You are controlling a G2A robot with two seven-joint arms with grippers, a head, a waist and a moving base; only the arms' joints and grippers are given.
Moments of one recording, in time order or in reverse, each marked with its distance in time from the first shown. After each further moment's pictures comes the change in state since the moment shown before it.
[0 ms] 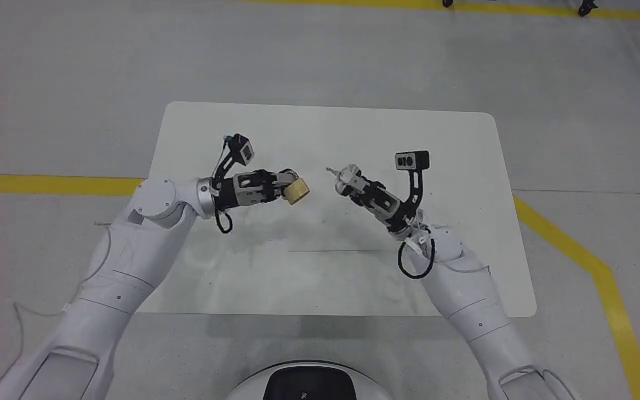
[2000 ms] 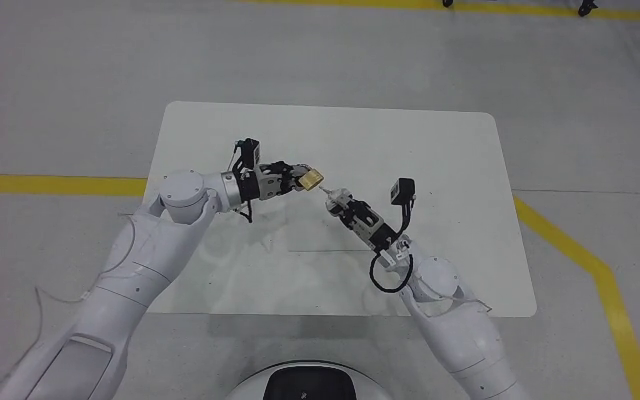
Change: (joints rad) left arm -0.041 -0.047 0.070 -0.003 0.096 0.281 0.289; right arm -0.291 -0.004 0.058 -0.397 -0.226 0.661 -0.406
